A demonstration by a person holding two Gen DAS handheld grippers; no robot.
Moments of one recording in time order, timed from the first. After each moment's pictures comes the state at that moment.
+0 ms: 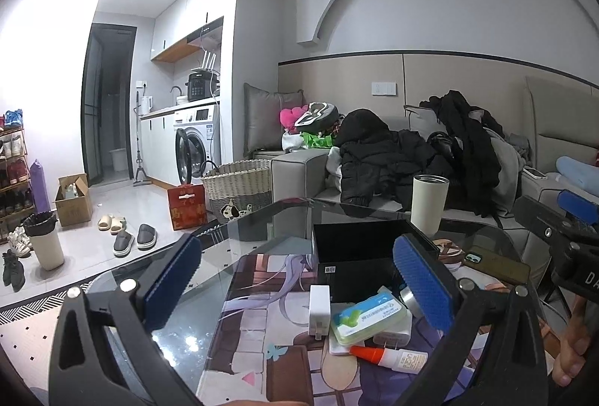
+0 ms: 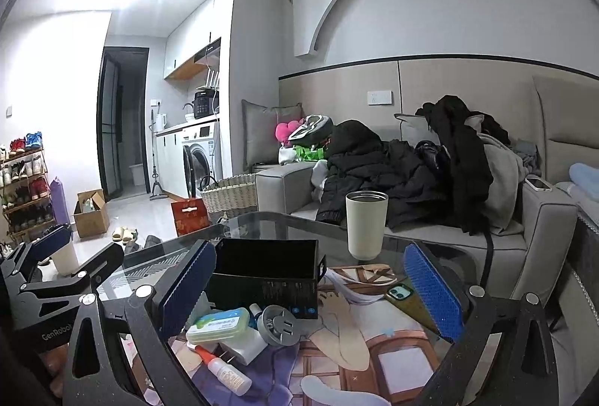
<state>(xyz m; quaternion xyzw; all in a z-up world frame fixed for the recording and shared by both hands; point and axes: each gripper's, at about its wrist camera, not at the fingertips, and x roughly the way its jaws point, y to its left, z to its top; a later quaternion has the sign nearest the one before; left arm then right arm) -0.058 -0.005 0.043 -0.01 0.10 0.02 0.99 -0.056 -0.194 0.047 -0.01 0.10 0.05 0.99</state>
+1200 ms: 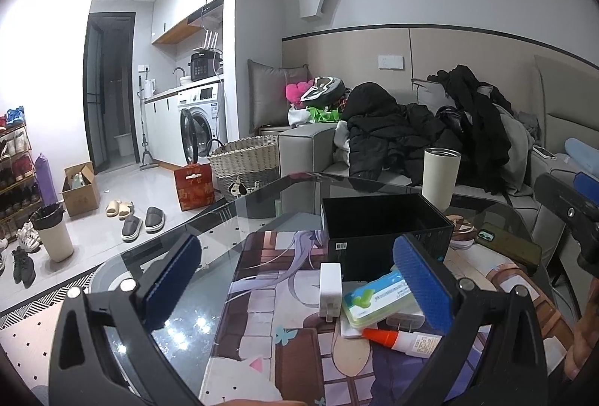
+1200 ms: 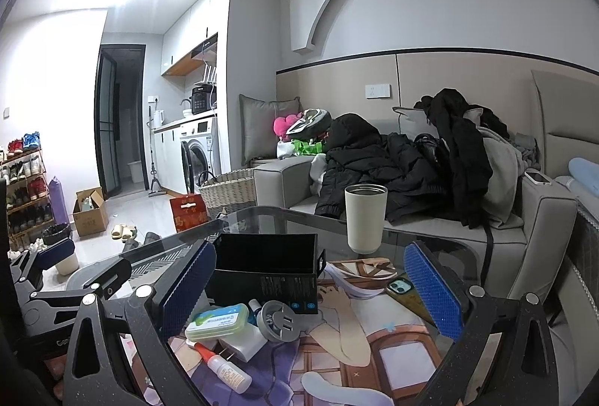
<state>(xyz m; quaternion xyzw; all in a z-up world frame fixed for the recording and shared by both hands) -0.042 -0.003 0.031 0.00 0.15 0.04 0.99 -0.053 -0.192 0.051 -0.01 0.11 0.04 0.99</state>
